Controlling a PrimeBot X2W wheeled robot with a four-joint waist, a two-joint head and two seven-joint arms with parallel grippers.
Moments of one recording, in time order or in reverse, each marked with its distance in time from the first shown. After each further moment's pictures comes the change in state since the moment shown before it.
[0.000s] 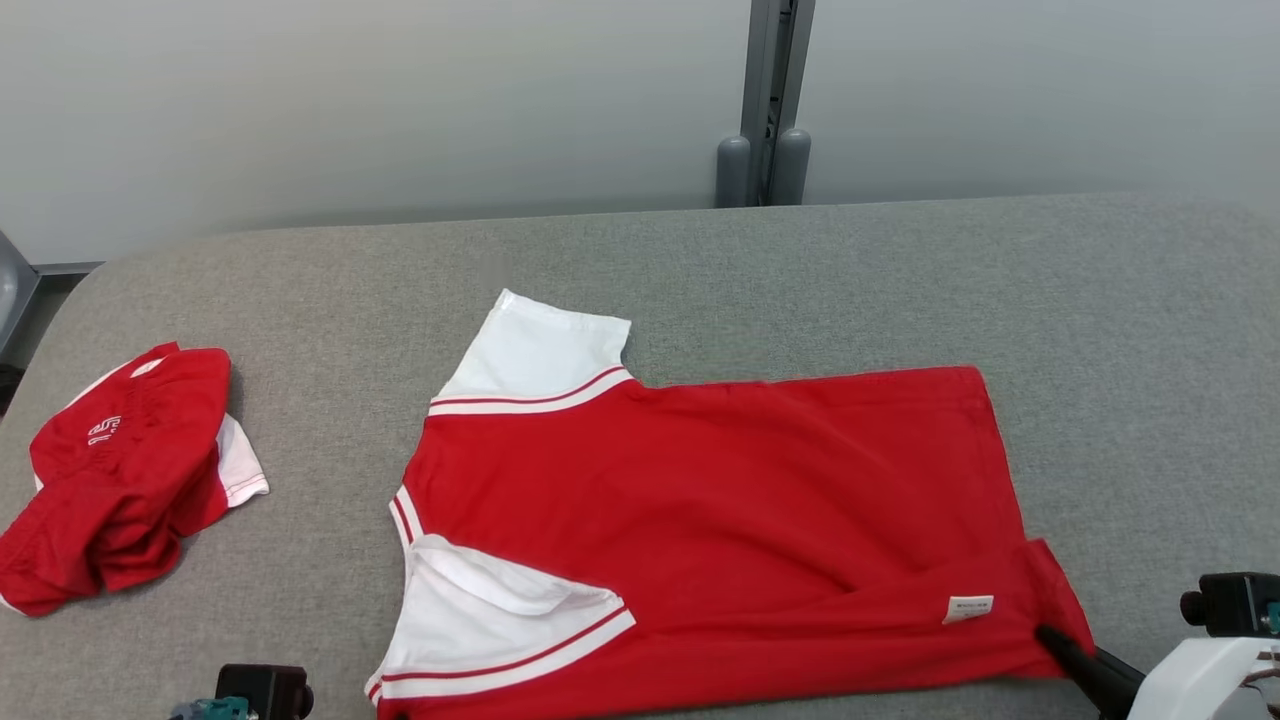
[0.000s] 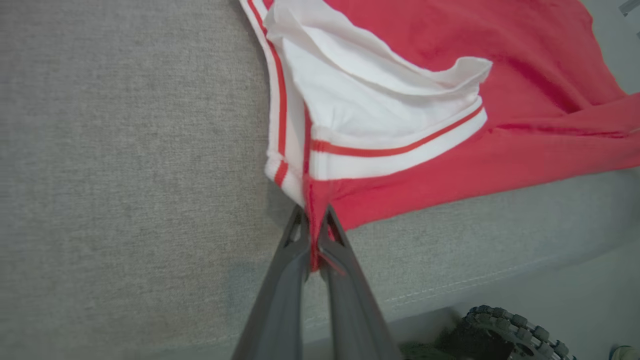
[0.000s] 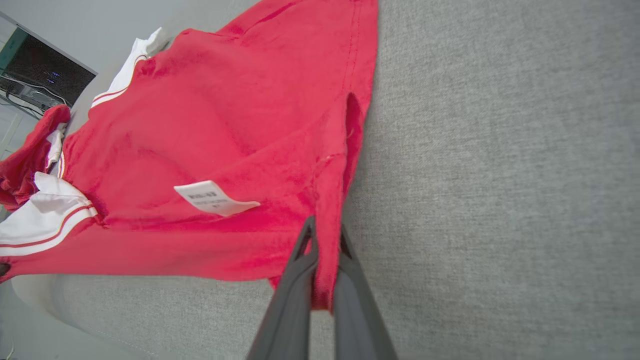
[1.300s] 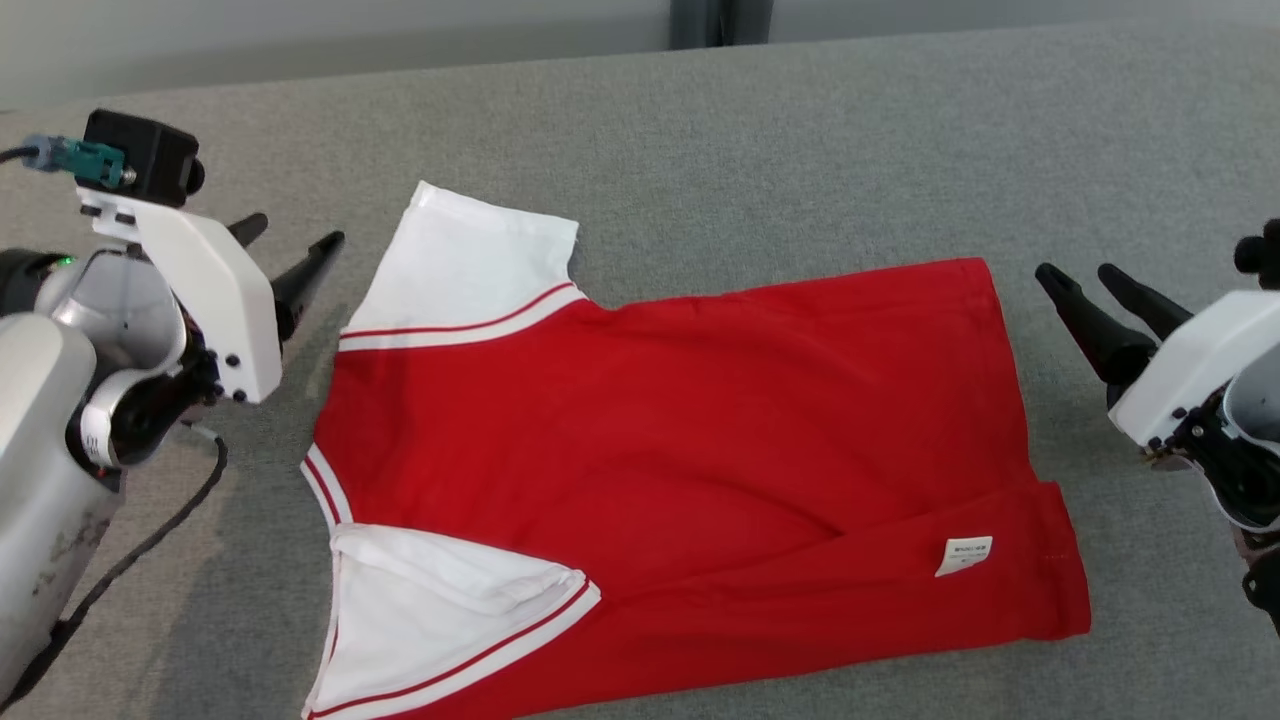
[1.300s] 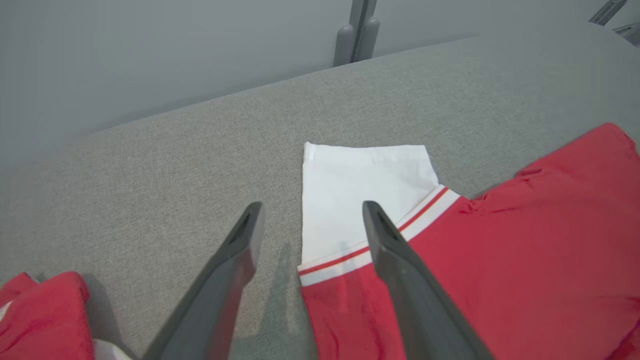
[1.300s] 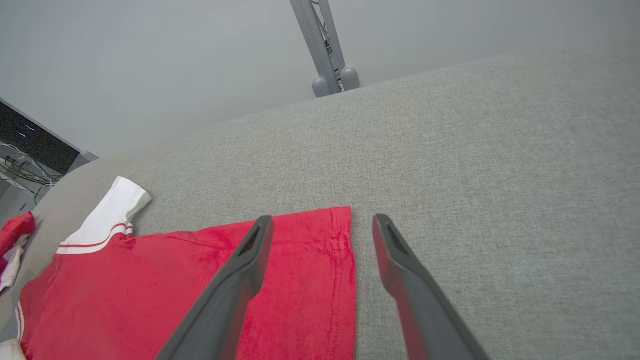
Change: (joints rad) left arm -0.801 -0.016 0.027 0.348 0.077 -0.266 0.285; right arm -0.398 0.163 -0.339 0.000 -0.299 0.000 0.229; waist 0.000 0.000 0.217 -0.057
